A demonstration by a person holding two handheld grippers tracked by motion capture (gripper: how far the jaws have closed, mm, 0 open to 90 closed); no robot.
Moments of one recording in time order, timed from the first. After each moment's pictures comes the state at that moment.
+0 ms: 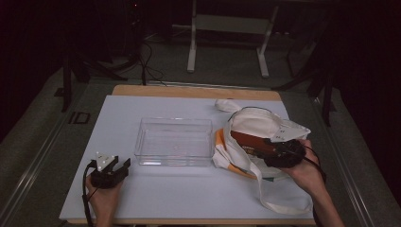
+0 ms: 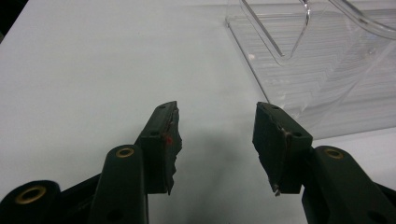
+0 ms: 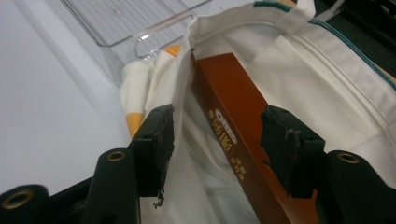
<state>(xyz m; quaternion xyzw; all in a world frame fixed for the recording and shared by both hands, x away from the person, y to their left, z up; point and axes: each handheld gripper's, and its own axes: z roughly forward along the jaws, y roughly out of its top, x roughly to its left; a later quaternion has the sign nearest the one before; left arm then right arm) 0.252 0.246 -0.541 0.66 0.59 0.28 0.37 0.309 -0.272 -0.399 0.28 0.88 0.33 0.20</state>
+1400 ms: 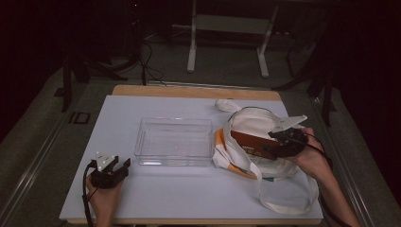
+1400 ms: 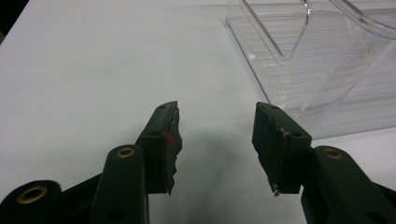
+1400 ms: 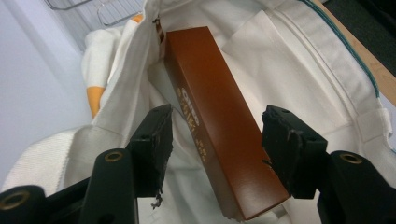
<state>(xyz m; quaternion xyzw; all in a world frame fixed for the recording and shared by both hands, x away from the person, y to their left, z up) 0.252 0.246 -0.541 0.66 0.59 0.28 0.37 0.343 -0.284 -0.393 0.27 0.91 0.26 0.19</state>
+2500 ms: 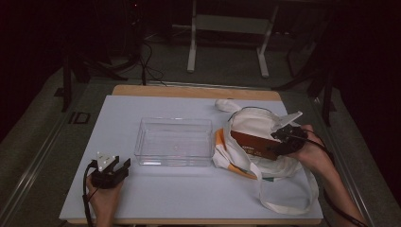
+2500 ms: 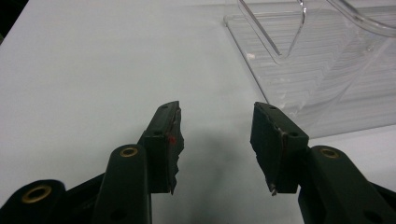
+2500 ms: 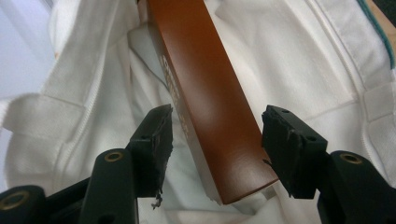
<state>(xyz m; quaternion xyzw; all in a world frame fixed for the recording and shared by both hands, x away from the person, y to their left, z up) 0.252 0.245 -0.541 0.67 0.58 0.29 0.37 0.364 -0.295 -0.406 0.27 0.93 0.21 0.16</state>
